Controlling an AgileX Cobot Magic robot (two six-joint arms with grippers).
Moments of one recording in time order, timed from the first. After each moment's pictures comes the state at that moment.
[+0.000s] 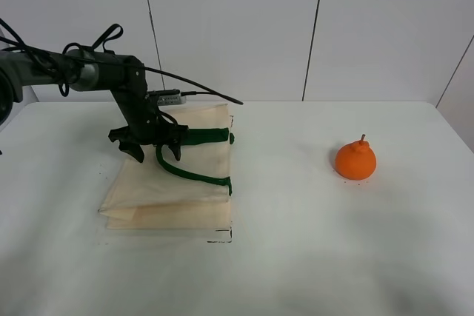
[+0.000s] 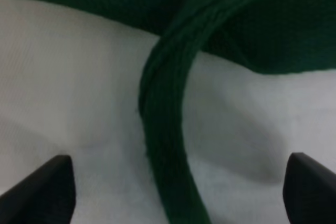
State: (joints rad) left arm -0.26 2.30 -1.69 -0.01 0.79 -0.24; right arm 0.02 0.00 -0.49 0.02 1.03 0.04
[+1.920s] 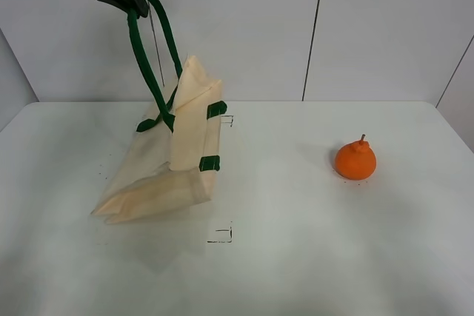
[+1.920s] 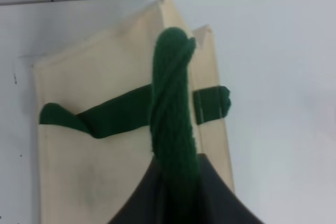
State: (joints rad) left arm -0.28 1.92 -2.18 -0.06 1.19 -0.18; right arm 0.02 0.27 -0.53 0.02 0.97 0.04
